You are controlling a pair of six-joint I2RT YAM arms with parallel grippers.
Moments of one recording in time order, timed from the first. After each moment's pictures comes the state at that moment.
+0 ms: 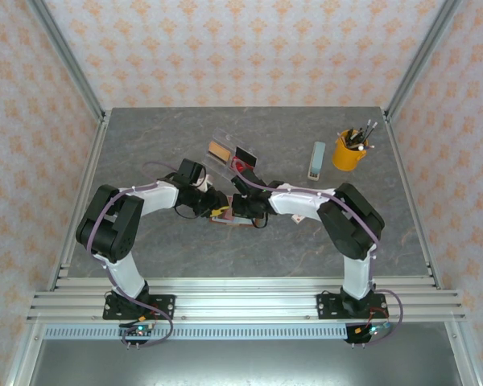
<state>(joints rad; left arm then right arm) -0.32 1.76 0.92 -0.25 0.62 -0.81 0.79 1.89 1.17 -0.33 -0.10 0.82</state>
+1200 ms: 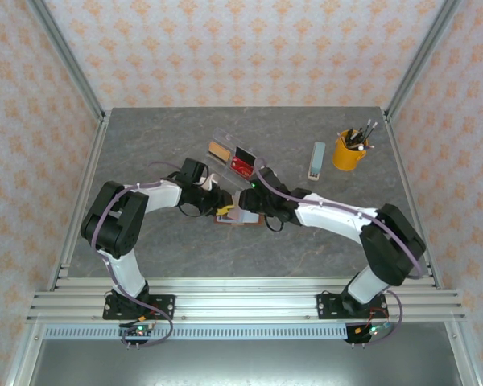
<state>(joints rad) -0.33 1.80 0.93 -0.17 0.73 -0.84 0.78 1.57 0.97 -0.25 0.05 0.83</state>
